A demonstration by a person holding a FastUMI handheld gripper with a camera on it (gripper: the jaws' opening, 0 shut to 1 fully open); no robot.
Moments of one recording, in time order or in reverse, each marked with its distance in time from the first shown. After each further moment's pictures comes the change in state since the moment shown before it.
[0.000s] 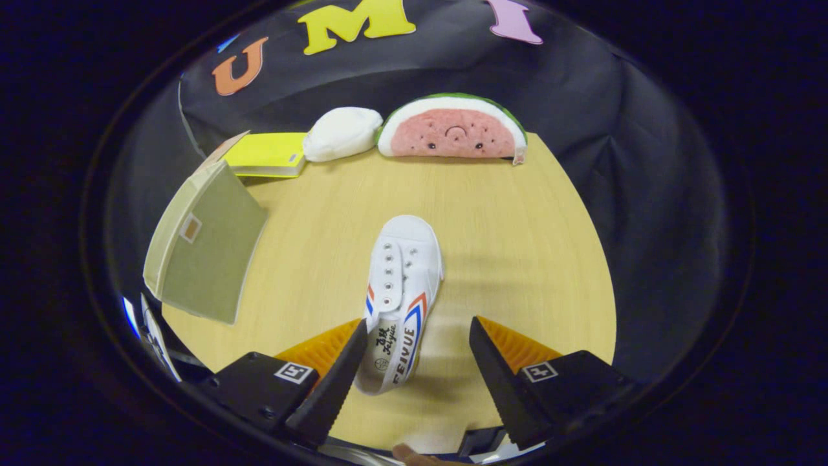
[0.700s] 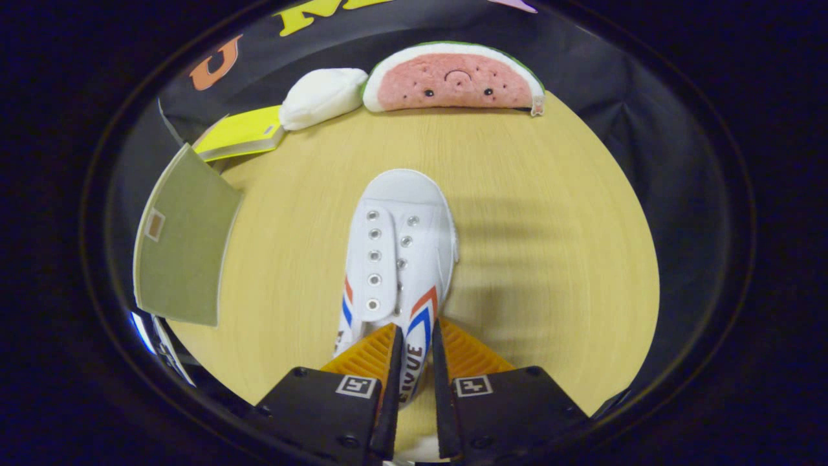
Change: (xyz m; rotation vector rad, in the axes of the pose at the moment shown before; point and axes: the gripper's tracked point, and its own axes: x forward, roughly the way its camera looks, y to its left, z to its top) arm 0.064 -0.002 -0.014 0.067 0.147 -0.025
